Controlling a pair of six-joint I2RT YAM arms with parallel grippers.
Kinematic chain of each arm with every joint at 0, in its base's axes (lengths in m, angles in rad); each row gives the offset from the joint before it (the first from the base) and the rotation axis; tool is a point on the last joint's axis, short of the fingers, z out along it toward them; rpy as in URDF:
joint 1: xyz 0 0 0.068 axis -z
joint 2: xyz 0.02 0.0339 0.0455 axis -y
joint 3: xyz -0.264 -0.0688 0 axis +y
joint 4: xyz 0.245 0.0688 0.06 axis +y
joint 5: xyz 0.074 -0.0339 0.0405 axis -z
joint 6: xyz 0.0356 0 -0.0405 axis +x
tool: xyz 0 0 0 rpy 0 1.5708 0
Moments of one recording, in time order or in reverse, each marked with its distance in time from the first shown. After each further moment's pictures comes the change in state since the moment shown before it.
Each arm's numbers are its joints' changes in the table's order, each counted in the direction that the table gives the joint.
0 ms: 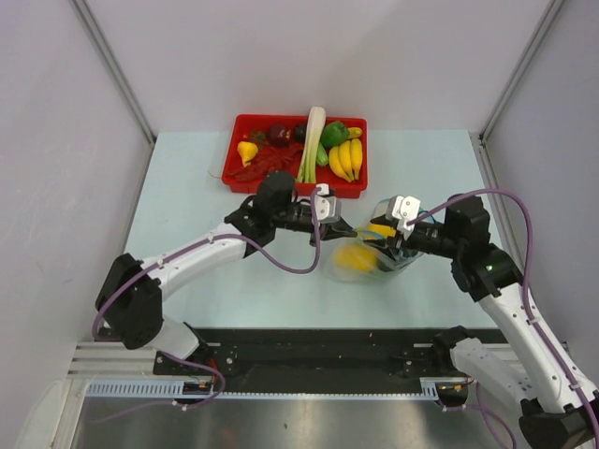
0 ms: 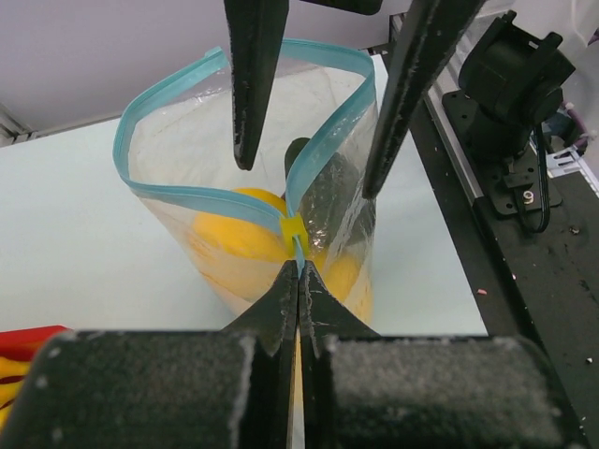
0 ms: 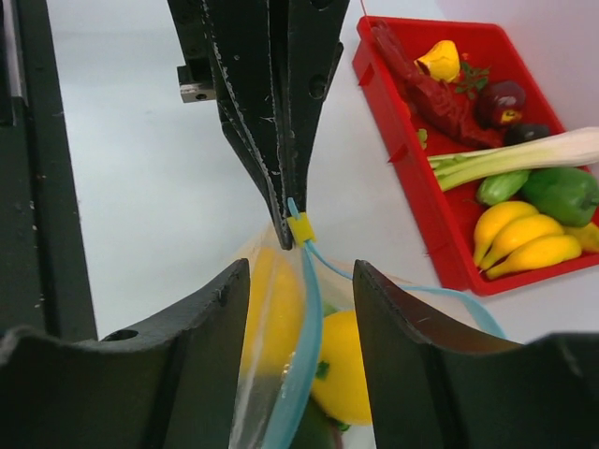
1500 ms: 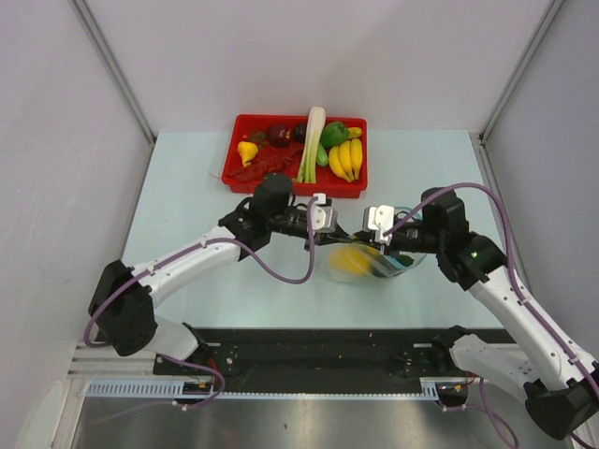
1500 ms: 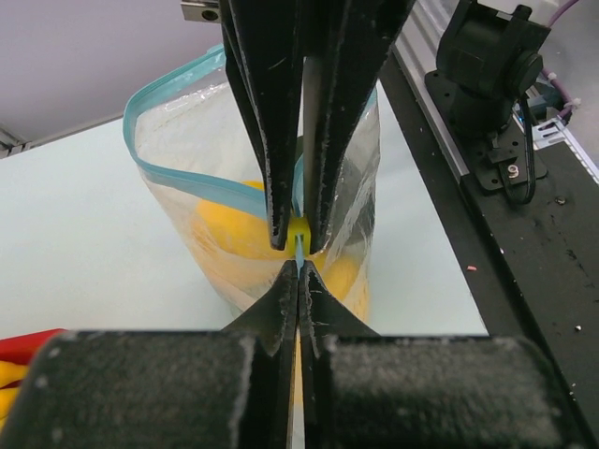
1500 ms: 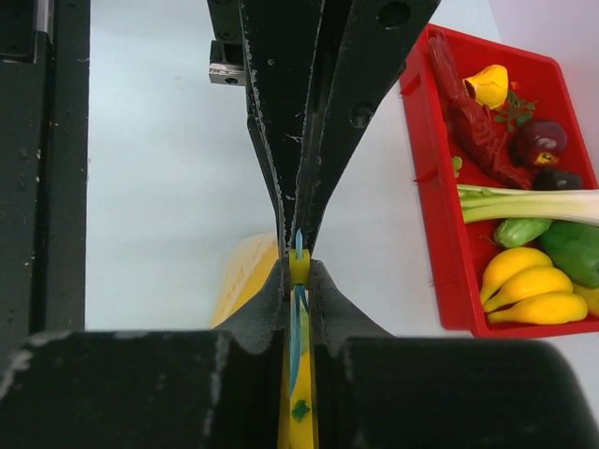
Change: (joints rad) left arm 0.007 0.050 0.008 0.107 0.023 0.113; right arm -0.134 -0.117 -0.069 0.077 0.032 -0.207
